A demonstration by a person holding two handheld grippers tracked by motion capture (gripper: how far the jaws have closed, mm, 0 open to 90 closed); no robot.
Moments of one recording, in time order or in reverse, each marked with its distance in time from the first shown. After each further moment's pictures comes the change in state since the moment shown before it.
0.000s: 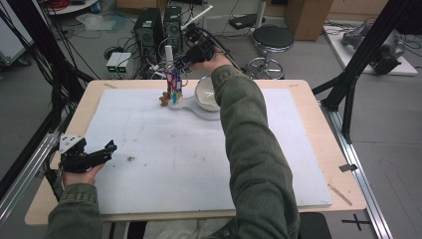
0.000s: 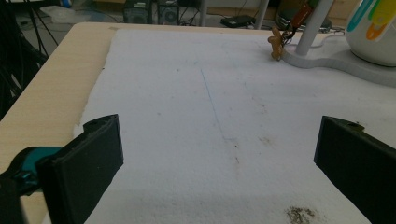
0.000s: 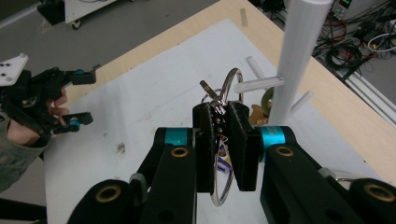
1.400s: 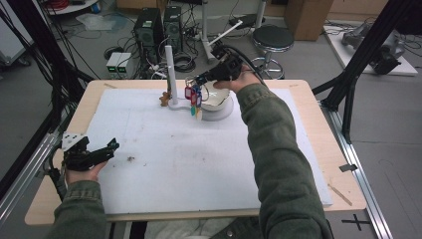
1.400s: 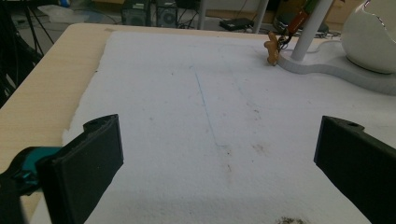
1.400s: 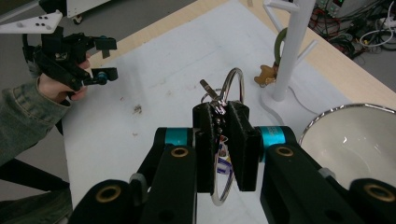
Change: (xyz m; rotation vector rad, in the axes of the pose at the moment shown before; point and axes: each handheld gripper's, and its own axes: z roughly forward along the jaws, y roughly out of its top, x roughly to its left) left arm -0.006 0.003 0.005 -0.012 -0.004 -0.019; right arm 0.036 -0.066 -0.056 -0.019 -0.022 -0.029
